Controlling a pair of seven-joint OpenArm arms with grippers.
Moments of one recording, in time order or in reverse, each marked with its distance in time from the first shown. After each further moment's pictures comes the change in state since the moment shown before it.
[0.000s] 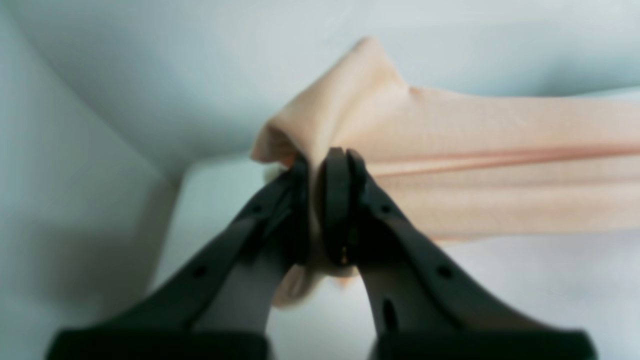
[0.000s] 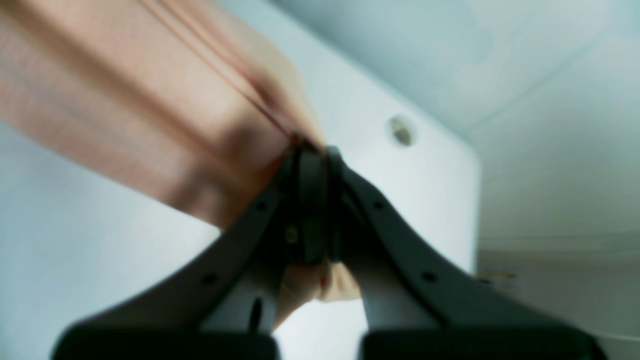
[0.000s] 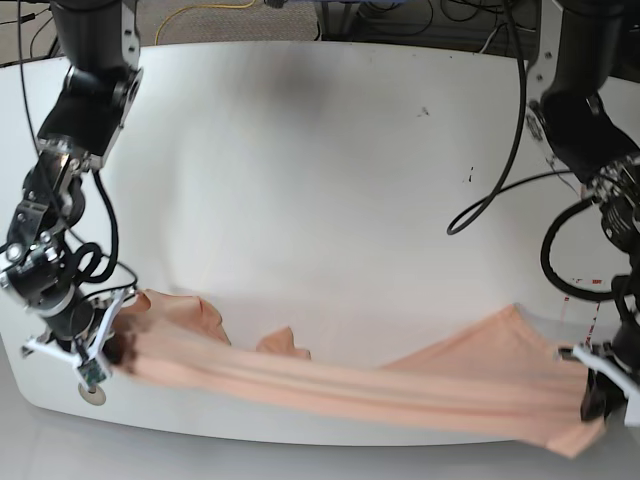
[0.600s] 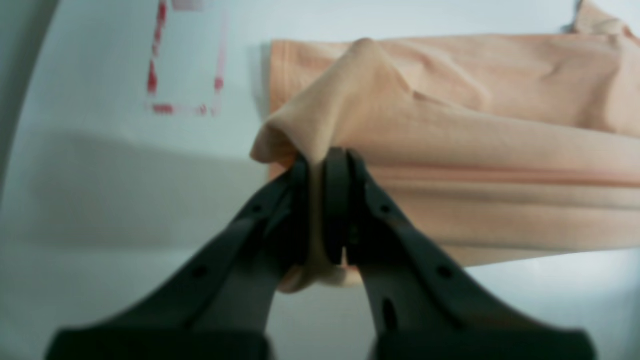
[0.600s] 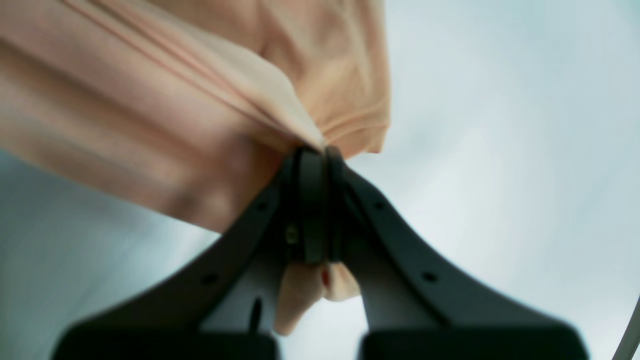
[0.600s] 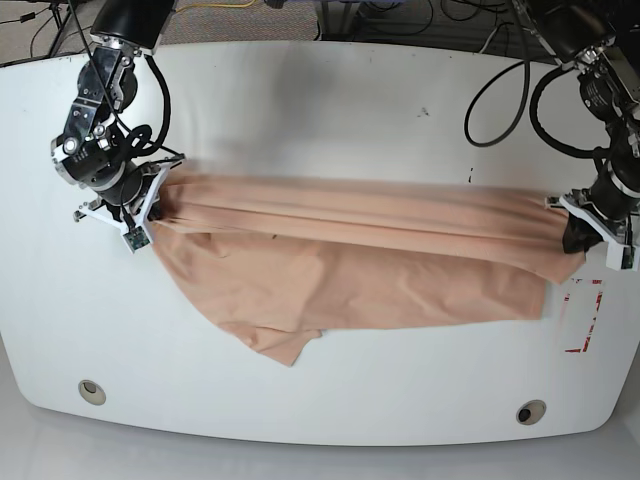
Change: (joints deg) left arm 31.5 0.7 -11.1 1.7 -9.5 0.5 0.3; right arm -25.9 -8.9 5.6 4.2 -0.6 0.0 -0.4
